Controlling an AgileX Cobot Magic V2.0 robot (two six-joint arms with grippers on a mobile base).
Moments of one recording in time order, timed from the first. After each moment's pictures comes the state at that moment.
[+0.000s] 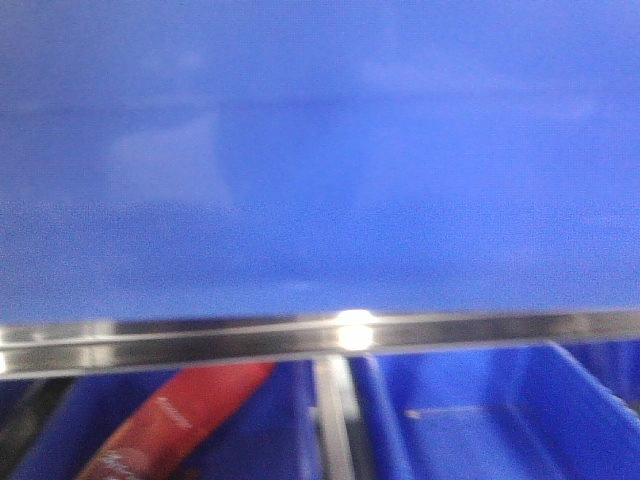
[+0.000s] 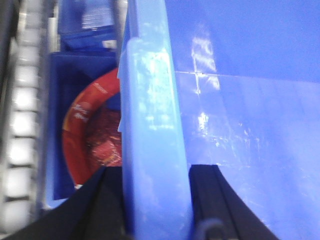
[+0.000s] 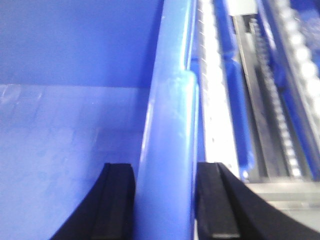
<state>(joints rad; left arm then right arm) -0.05 0.89 -1.31 -0.14 1.29 -0.20 0.28 0.90 -1.38 0.03 1.30 0.16</state>
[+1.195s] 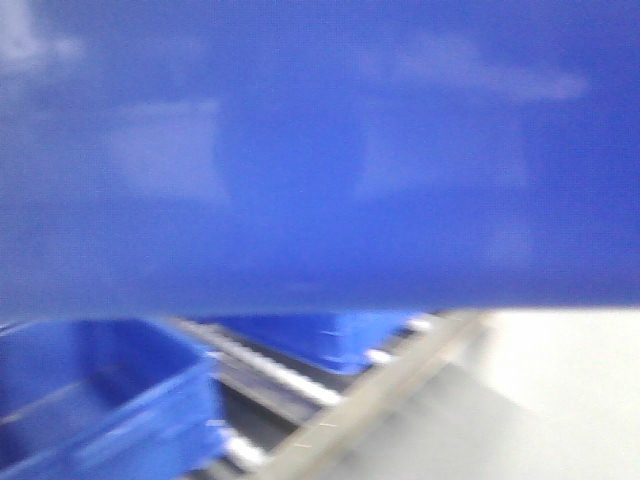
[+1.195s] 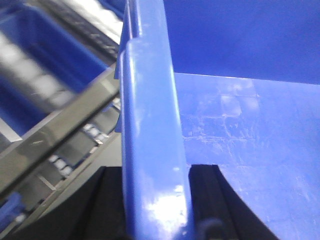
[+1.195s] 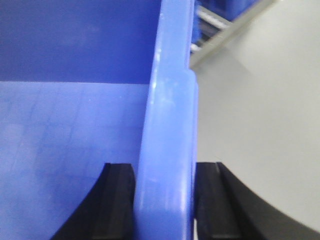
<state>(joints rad) -0.05 0.87 -1.31 -0.14 1.28 -0.20 0.28 0.90 -1.38 0.03 1.30 0.16</state>
